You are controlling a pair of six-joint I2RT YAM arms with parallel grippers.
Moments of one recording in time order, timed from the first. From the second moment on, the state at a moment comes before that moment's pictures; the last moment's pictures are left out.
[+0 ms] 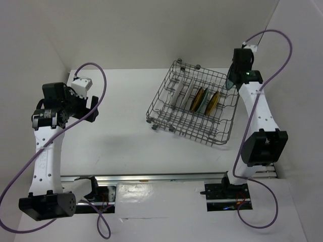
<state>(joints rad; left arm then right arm) 0.16 1.09 1.32 -0.93 0.30 0.36 0.00 1.65 1.63 -0.63 0.42 0.18</state>
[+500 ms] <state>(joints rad) 0.14 1.20 1.37 -0.82 0.69 0.19 0.39 1.54 1.44 -0.23 -0.52 0.38</state>
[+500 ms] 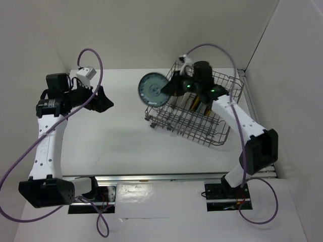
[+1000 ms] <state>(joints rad) -0.04 1.45 1.42 -0.87 0.65 0.21 0.66 1.87 1.43 0.02 -0.89 0.55</state>
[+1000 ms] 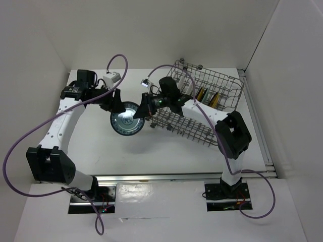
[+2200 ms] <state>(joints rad) 0.21 1.83 1.33 -0.77 0.49 0.12 -0.24 1.38 1.29 -0.69 -0.26 0.43</state>
